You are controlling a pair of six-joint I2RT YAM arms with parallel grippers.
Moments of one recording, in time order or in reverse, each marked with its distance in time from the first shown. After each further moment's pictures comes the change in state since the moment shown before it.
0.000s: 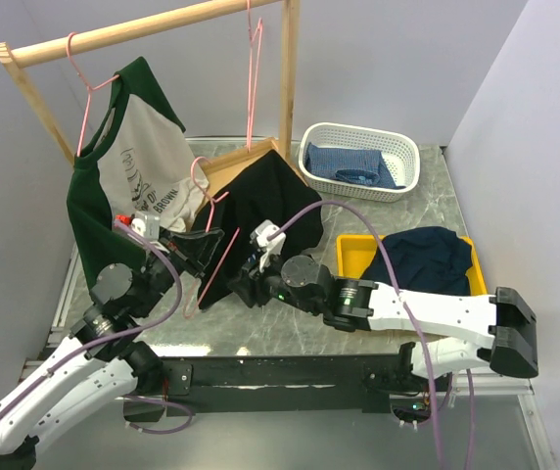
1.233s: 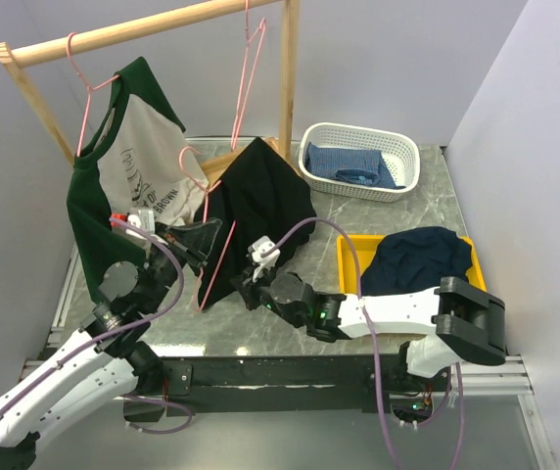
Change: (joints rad) left arm 0.000 0.050 -0.033 0.131 -0.116 -0.079; right arm 0.014 0.221 -0.181 0.460 0.171 -0.038
